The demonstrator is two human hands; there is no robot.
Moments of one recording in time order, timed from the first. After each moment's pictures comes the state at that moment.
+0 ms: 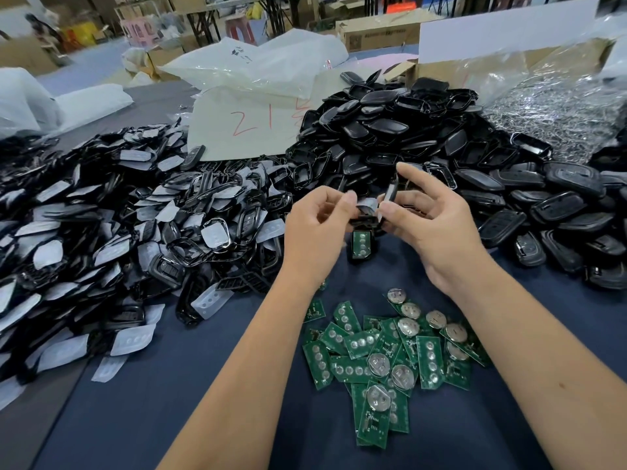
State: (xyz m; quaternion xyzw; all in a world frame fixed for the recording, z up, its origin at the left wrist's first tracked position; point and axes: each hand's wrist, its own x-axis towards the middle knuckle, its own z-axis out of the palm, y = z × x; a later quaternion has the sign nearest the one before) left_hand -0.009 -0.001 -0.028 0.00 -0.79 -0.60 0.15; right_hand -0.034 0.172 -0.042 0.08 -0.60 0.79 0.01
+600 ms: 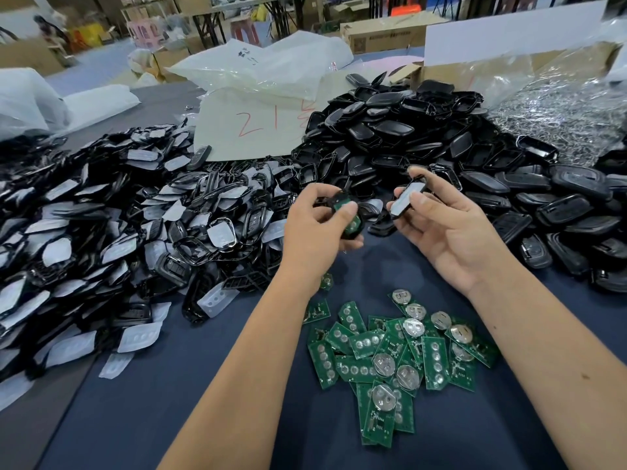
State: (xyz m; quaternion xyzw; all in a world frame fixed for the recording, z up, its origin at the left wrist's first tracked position) left_hand -0.009 -0.006 -0.027 0.07 -0.72 -0.68 0.10; right_hand -0.037 0.184 -0.037 0.06 -0.44 0.89 -0.10
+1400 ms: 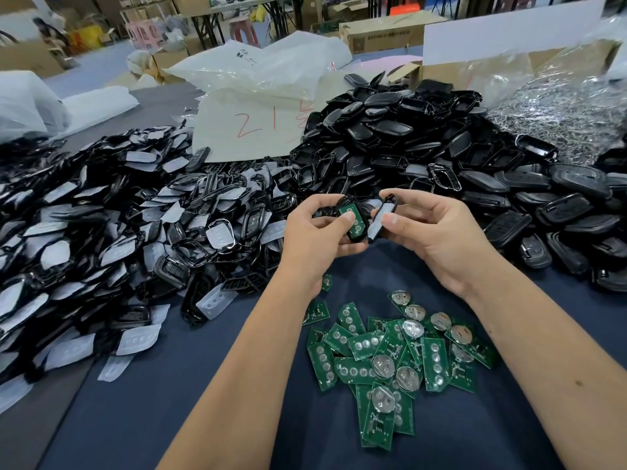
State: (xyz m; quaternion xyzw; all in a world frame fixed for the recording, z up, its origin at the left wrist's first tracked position) left_hand -0.013 -0.005 -0.036 0.10 -0.67 -0.73 0.06; right_hand -0.029 0.176 -0.036 0.09 -0.60 0.79 -0.09
